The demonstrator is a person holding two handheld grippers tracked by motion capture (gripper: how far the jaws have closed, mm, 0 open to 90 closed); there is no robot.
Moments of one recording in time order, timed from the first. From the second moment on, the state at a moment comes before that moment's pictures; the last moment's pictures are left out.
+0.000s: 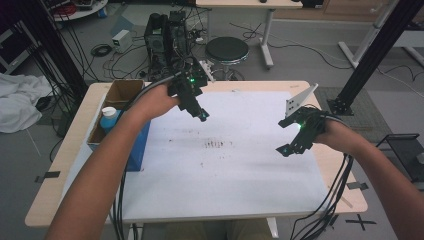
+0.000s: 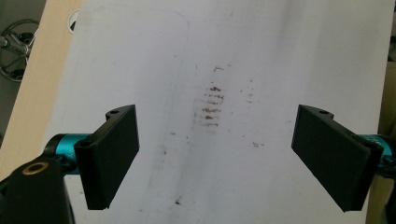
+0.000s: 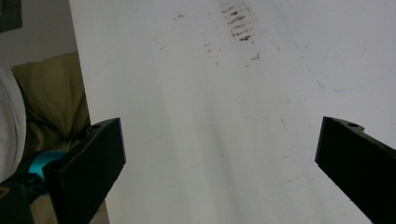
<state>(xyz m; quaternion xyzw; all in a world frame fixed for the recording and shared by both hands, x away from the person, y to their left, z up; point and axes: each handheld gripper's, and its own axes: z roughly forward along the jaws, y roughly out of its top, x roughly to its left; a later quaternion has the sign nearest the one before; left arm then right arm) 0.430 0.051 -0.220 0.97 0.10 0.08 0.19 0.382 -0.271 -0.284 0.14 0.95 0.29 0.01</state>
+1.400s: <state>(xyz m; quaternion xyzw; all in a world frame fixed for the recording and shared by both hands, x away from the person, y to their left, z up) 0.421 0.032 -0.236 0.98 0.08 0.06 0.18 0.385 -0.261 -0.278 0.14 0.95 0.28 0.01</state>
